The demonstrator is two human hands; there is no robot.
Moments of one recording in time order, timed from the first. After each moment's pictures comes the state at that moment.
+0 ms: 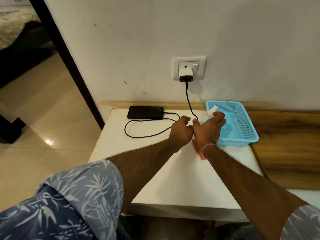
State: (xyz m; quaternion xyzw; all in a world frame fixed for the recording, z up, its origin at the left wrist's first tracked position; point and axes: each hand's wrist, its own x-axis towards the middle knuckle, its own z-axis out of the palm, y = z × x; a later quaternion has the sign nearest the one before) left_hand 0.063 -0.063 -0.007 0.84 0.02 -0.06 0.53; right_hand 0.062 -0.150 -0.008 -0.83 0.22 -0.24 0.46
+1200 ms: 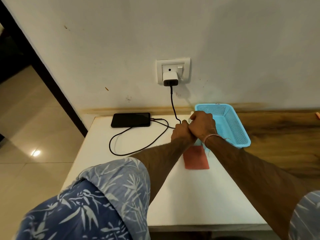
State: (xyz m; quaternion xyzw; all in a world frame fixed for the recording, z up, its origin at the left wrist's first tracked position) left_hand 0.108 -0.125 -0.022 0.93 0.01 -0.10 0.36; right_hand 0.120 -0.203 -0.002 -0.95 0.12 -0.07 0.27
